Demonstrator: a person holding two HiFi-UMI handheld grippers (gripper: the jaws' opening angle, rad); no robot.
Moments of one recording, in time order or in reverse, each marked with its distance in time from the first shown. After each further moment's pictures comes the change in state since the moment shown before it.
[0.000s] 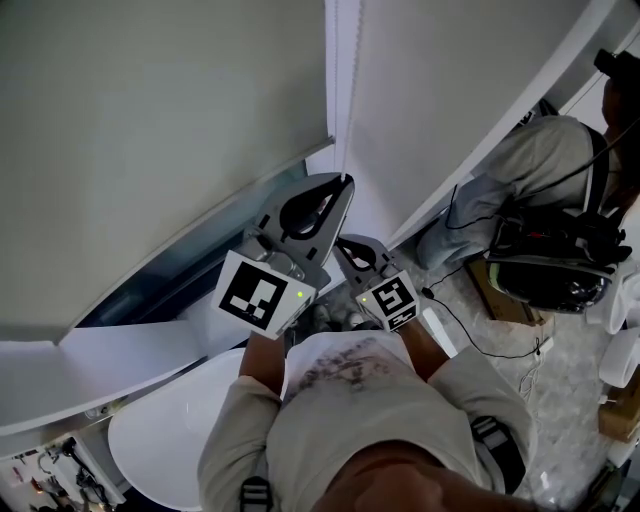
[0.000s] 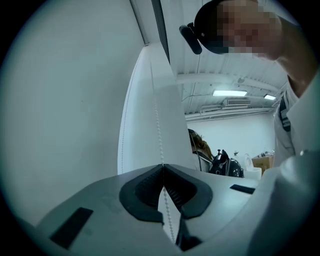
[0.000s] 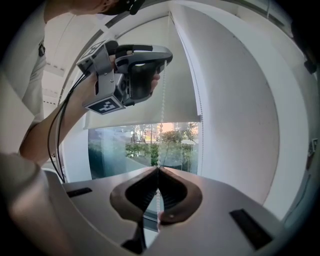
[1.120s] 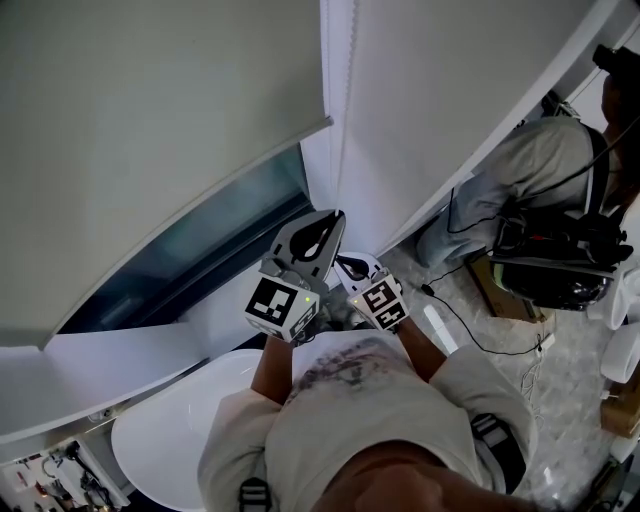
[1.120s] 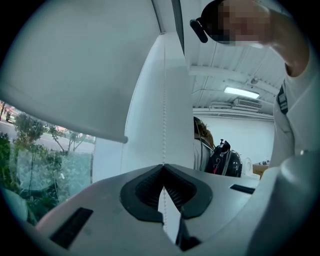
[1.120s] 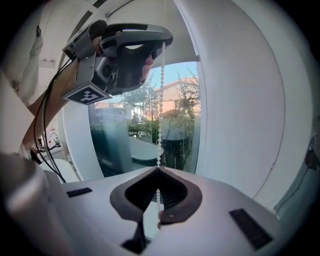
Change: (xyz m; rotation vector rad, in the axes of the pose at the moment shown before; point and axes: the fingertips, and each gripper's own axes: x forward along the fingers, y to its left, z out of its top) left arm -0.015 -0.004 -0.108 -0.113 0.100 0.044; right arm 0.007 0.007 -0.107 0.035 0.254 0.029
